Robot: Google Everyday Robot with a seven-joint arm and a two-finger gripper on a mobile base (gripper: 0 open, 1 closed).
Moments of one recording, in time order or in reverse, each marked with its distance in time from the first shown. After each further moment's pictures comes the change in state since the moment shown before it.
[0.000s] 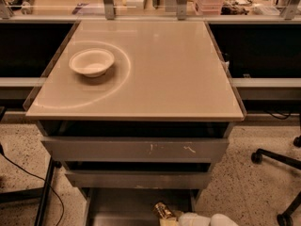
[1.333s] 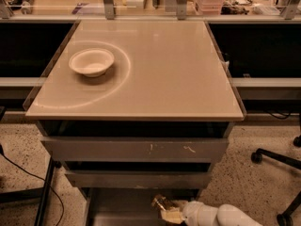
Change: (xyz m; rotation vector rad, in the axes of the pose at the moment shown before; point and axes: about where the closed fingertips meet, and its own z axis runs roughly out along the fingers) arm -0.081 0.038 -0.058 0.072 -0.010 -0.078
